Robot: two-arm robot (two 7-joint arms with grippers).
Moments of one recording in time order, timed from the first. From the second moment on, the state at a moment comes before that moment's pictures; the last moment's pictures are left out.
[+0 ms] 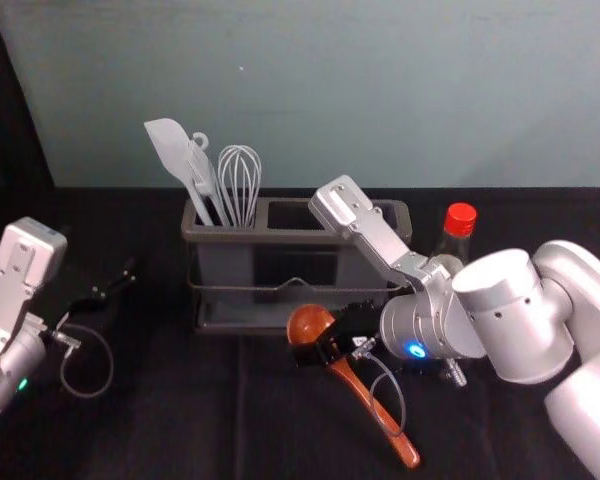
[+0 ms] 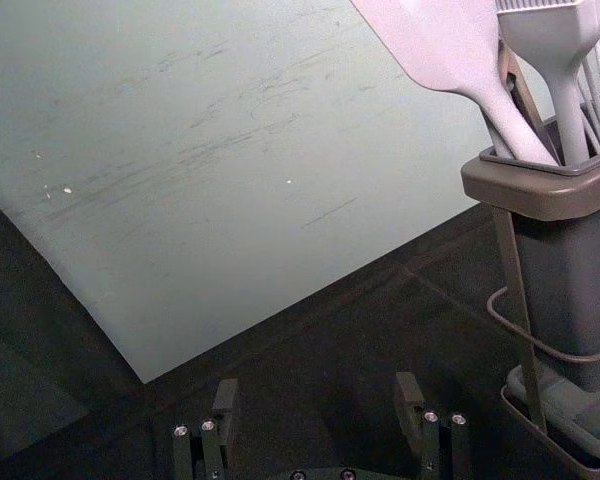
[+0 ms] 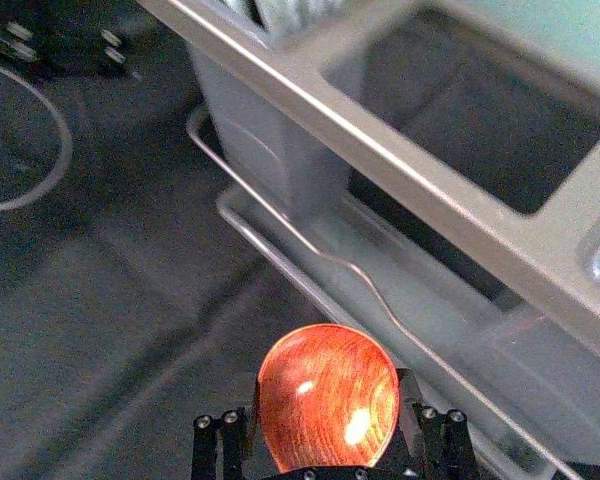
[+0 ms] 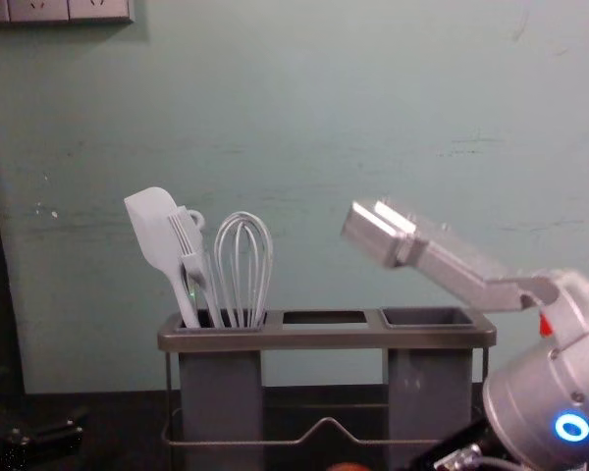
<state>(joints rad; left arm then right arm) -0.20 0.60 0.45 -1.41 -0.25 -0.12 0.03 0.46 0.32 -0.58 -1.57 0.24 0.93 0.35</state>
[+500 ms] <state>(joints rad) -0.20 0.60 0.45 -1.41 -0.25 -0.12 0.03 0.28 0.42 -0.46 -1.80 0.27 0.52 0.42</state>
